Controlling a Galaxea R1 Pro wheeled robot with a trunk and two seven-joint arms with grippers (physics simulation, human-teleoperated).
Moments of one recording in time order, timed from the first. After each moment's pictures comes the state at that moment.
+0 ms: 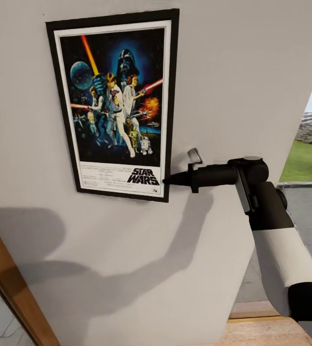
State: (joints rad) left arm 0.04 0.07 0.22 -0.61 0.03 -0.19 -0.02; right arm -1.06 -0.08 0.10 -1.32 0.02 0.82 1.48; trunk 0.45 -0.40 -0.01
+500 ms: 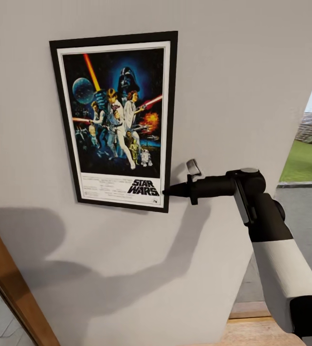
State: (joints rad) left arm 0.04 0.07 0.22 -0.61 0.03 -0.19 -0.02; right arm -0.98 -0.08 0.10 -1.34 0.02 0.78 1.48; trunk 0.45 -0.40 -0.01
